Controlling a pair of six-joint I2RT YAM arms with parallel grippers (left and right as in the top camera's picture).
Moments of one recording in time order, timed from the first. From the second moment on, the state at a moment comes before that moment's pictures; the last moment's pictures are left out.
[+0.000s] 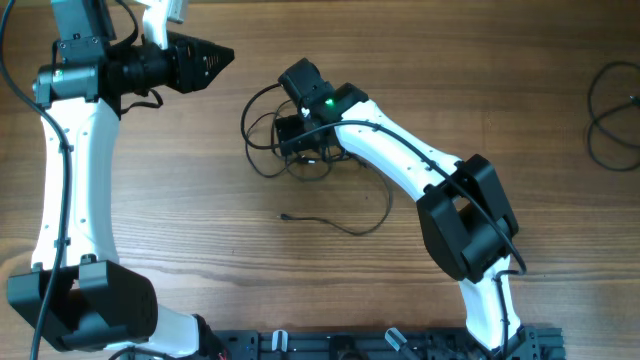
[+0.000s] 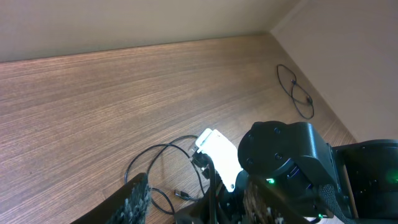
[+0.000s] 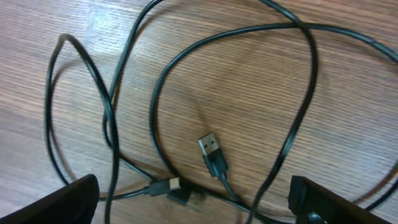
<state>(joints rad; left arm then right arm) 0.14 1.68 1.63 -0.80 0.89 0.20 0.67 2.16 1.73 -0.77 0.04 0.39</state>
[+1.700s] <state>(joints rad) 0.14 1.68 1.63 -0.85 0.89 0.20 0.67 2.25 1.69 -0.56 -0.06 0.30</state>
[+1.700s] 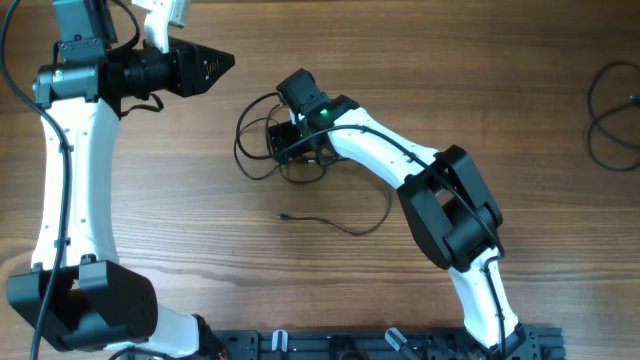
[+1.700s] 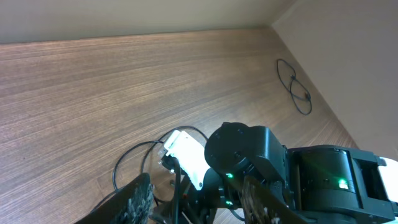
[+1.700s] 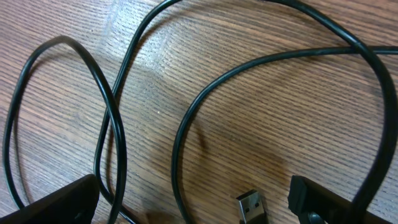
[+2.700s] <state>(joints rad) 0.14 1.68 1.63 -0.89 0.77 0.20 0.64 1.97 1.68 -0.64 0.04 0.23</state>
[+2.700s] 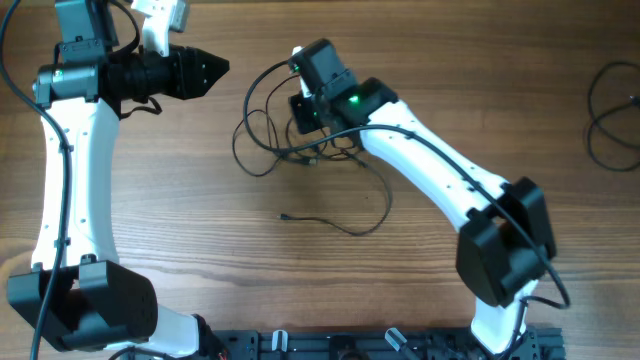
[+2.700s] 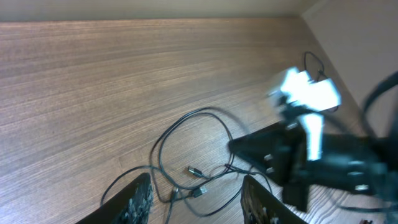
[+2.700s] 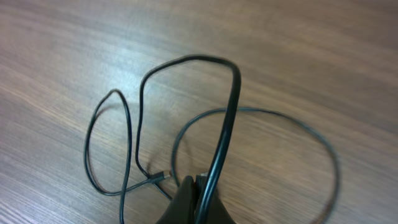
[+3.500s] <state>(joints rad) 0.14 1.68 1.63 -0.94 0.70 0.20 0.46 1.59 2.32 -1.16 0.33 0.13</state>
